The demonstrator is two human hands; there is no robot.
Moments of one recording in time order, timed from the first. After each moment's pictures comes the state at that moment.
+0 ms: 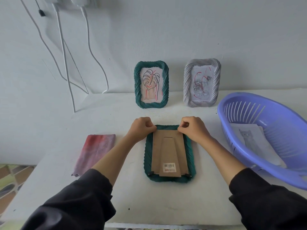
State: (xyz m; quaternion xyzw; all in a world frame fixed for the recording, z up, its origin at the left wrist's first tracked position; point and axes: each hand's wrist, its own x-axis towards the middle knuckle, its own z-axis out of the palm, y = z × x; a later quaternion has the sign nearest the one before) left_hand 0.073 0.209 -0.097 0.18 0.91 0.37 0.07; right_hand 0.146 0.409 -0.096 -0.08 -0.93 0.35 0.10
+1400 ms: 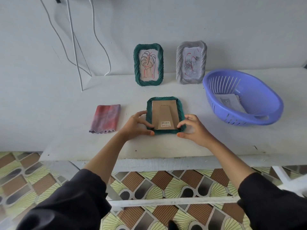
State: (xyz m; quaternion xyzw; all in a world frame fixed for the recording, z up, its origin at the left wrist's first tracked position) left_hand 0.195 0.142 -0.101 0.25 0.84 0.45 0.16; right_hand 0.303 0.378 -0.110 -0.03 -0.90 0.44 0.04
